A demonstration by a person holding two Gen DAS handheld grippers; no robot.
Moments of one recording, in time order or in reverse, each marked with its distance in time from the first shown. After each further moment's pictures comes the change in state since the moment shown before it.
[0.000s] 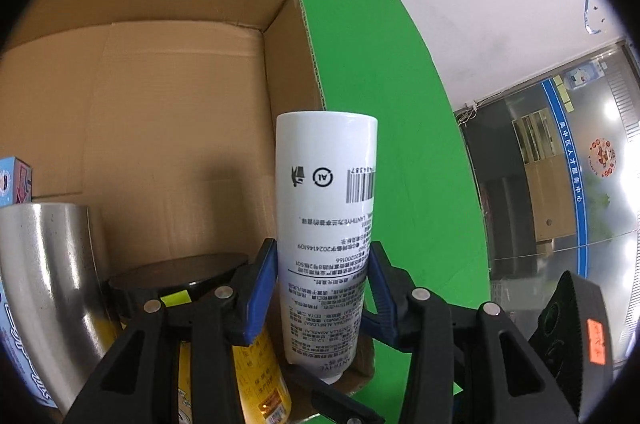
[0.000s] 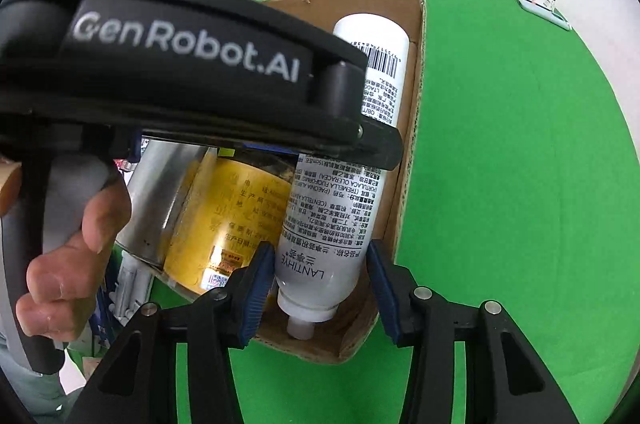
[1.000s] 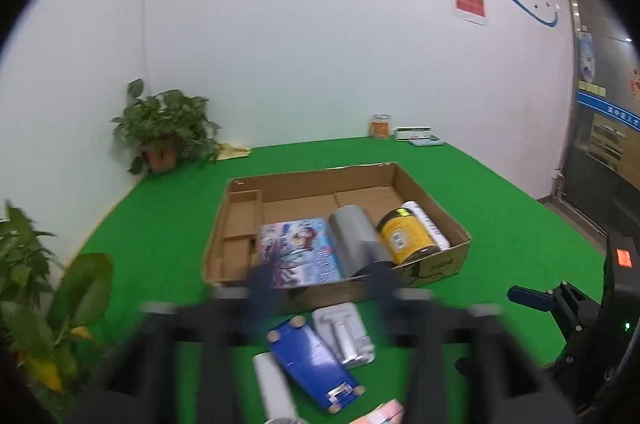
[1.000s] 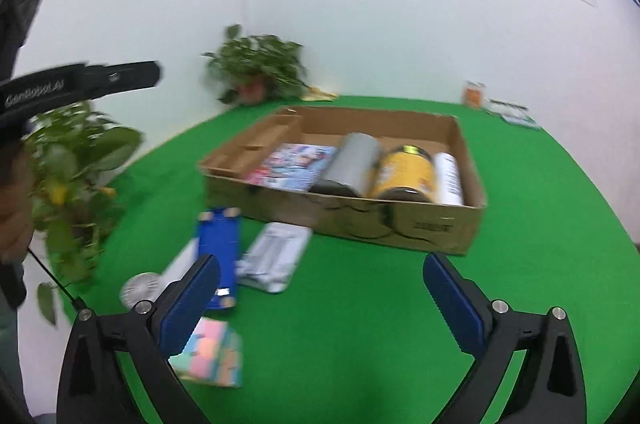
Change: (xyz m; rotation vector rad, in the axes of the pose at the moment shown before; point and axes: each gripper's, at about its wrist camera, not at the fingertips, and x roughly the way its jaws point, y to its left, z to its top) left arm -0.270 0.016 -0.312 0.337 -0.836 0.577; right arm -0.099 0.206 -0.228 -0.130 -0.566 -0.038
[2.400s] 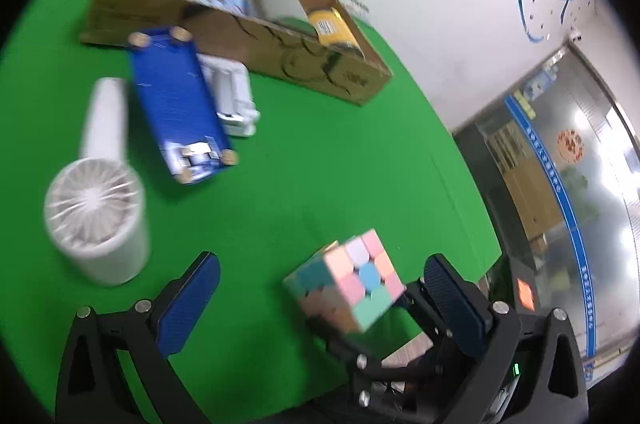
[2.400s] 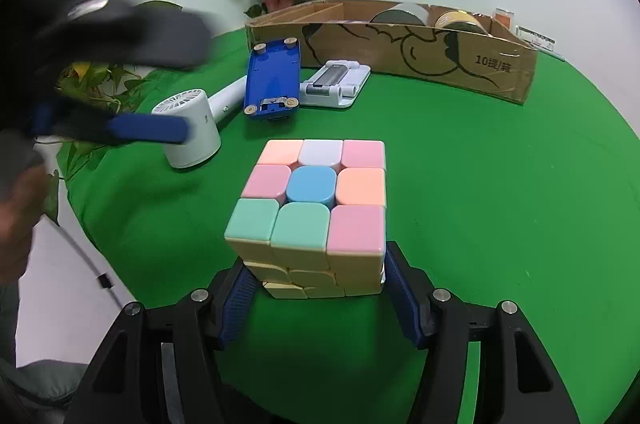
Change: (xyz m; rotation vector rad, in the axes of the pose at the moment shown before) left arm 0.078 -0.029 -0.158 -0.371 0.536 -0.572; right arm 0.029 0.060 -0.151 -0.014 0.233 0.038
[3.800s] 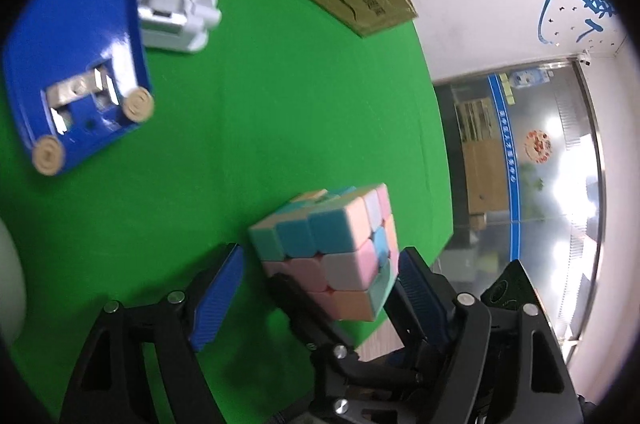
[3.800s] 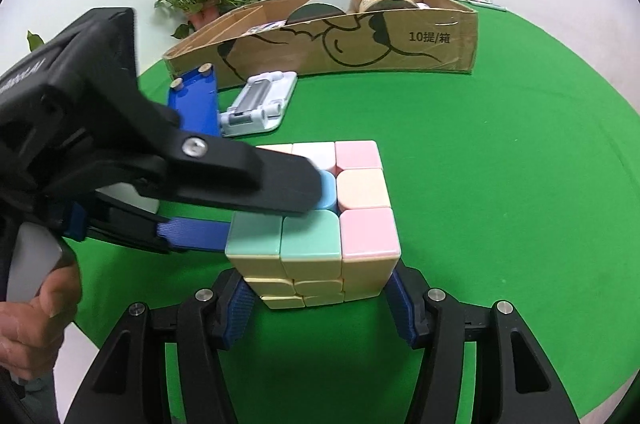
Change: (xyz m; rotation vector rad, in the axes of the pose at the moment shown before) left arm 0.081 0.029 0.027 -0.217 0.322 -0.245; right arm 0.015 -0.021 0.024 0.253 0.031 -0.124
